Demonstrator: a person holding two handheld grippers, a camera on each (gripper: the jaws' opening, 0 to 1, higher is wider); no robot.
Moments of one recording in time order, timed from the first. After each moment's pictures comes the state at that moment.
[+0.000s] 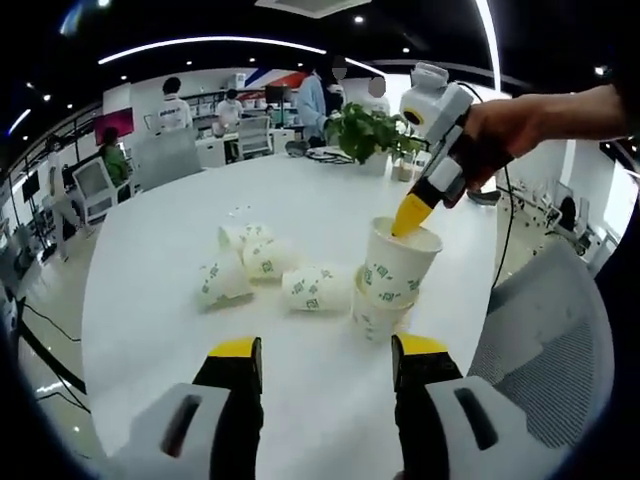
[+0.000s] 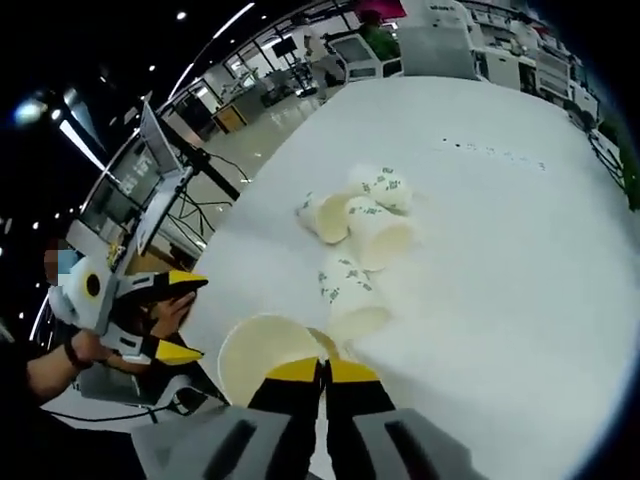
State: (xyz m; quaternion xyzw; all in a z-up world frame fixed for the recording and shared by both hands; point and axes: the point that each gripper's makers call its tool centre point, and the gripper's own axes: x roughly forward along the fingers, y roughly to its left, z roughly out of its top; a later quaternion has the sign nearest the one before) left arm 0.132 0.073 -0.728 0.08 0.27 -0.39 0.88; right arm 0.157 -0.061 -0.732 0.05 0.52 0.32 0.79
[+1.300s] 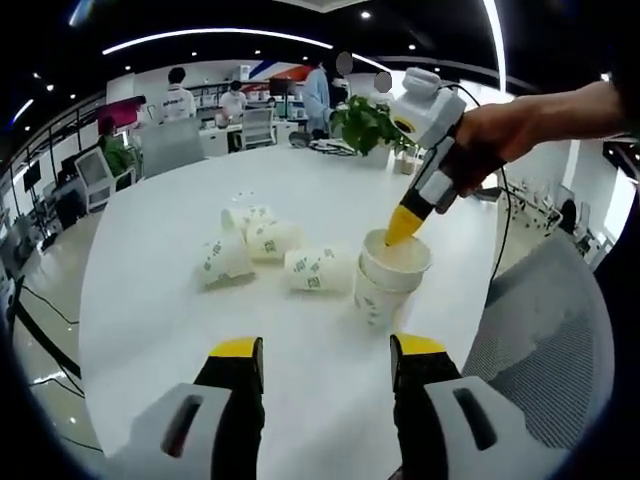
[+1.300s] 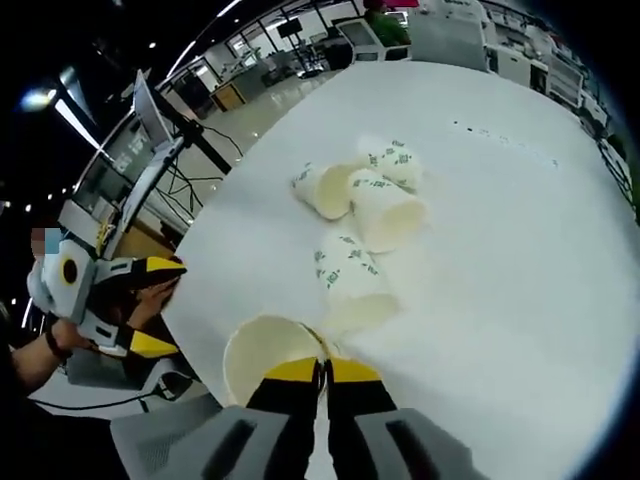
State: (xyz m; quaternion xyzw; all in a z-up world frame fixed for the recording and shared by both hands) left arm 0.121 0.088 -0.744 0.07 0.29 -0.39 0.87; right arm 0.153 -0.051 -0.764 0.01 0.55 0.32 0.77
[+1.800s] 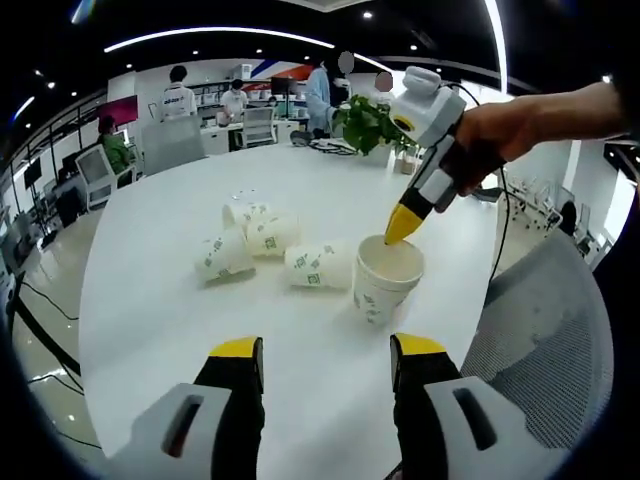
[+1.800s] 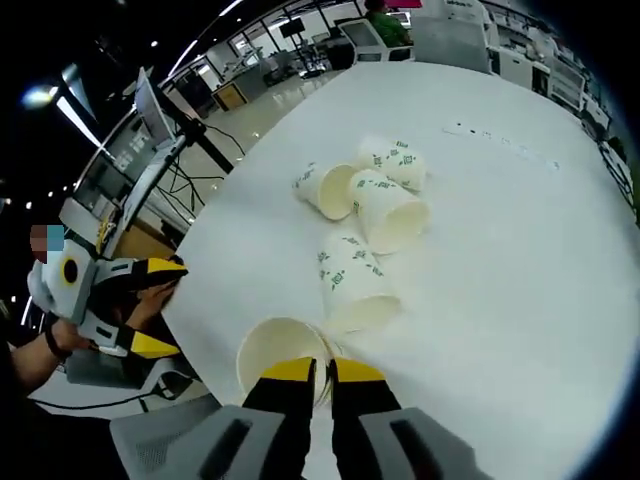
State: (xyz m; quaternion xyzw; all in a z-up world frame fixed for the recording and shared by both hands) left arm 0.117 0.088 -0.744 0.07 0.29 -0.38 0.87; right arm 0.149 -0.047 -0.764 0.01 0.54 0.32 0.77
